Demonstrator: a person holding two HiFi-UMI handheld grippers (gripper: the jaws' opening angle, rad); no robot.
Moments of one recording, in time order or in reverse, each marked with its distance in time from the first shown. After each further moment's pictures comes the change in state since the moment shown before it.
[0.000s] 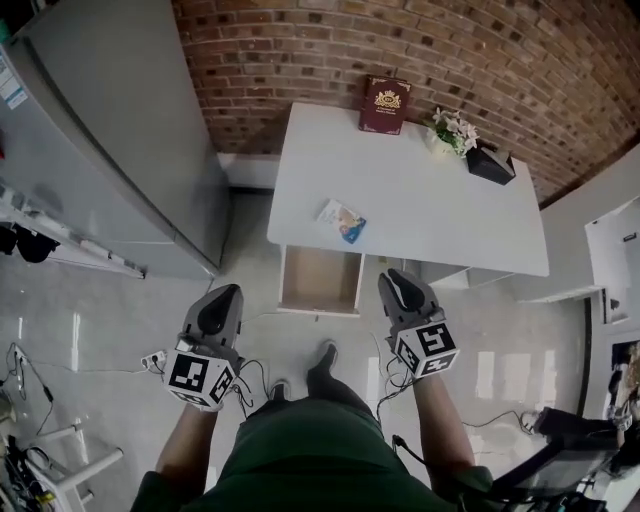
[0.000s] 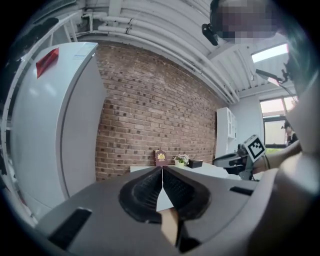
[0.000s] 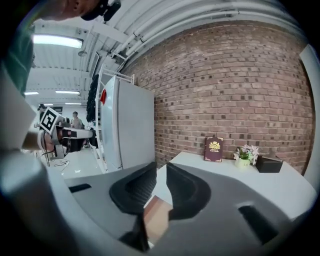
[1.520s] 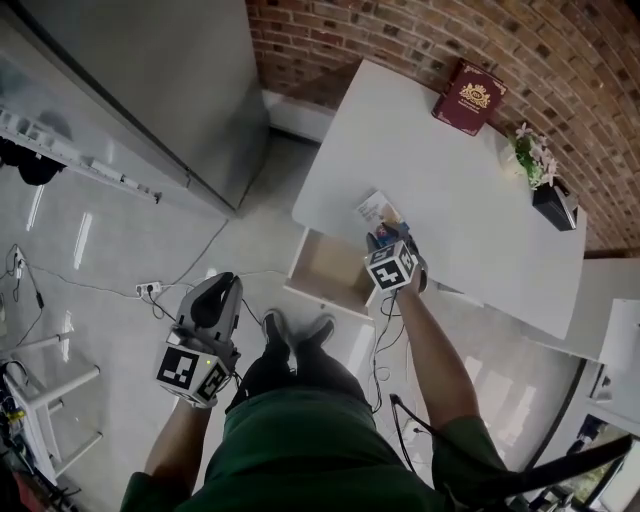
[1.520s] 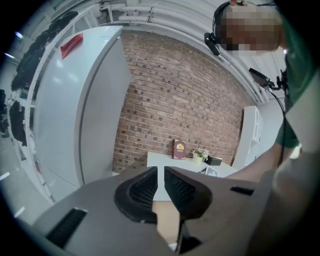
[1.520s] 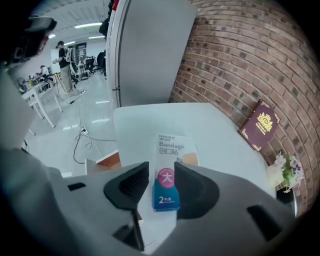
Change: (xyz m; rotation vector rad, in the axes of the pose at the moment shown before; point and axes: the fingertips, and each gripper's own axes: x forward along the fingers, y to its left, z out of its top) left arm 0.040 0.052 -0.053 -0.178 0.137 0.231; right arm 0.265 -0.053 -0.212 -0.459 0.664 0.189
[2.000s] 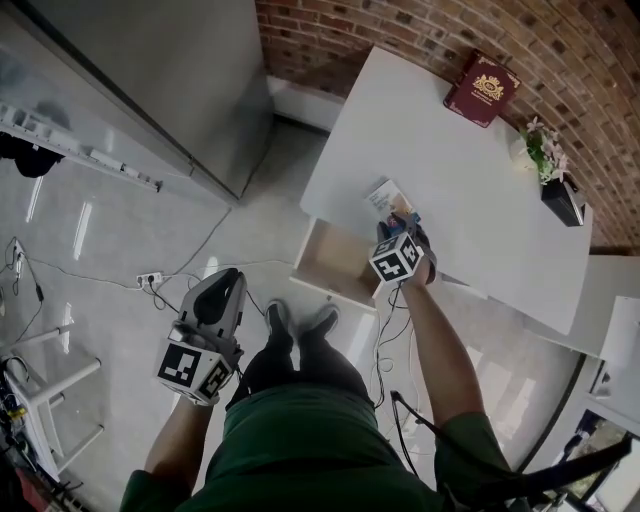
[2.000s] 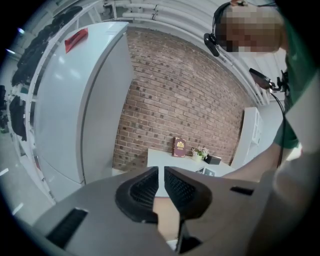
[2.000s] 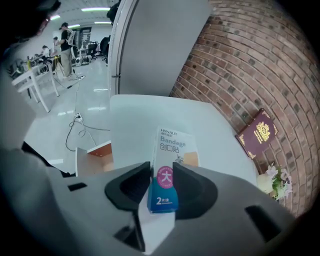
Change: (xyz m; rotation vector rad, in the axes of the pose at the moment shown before) left arm -0.003 0.017 -0.015 -0.027 0.020 -0.012; right arm 0.017 0.001 -0.005 -0.100 0.066 -0.079
